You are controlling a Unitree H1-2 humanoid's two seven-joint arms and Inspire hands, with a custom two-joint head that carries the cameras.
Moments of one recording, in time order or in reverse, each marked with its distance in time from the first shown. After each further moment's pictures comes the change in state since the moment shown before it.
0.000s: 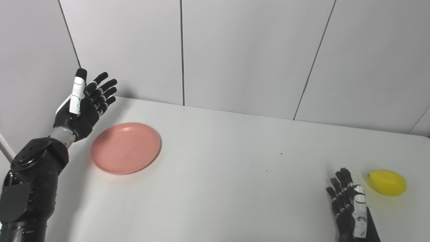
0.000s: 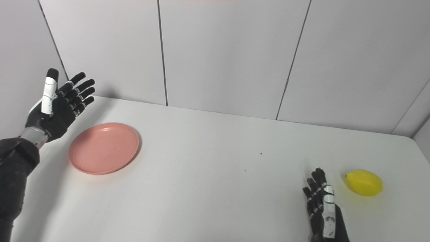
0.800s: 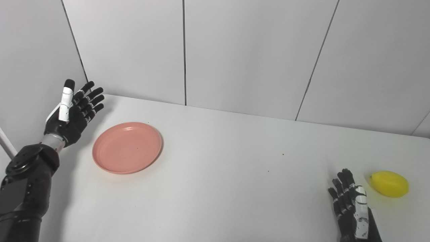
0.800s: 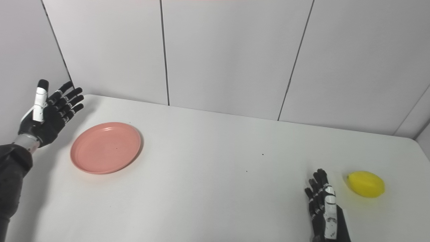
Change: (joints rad) left arm -0.042 0.023 0.025 0.384 0.049 -0.293 -0.139; right arm 0.000 0.000 -0.008 0.000 0.002 -0.001 0.001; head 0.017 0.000
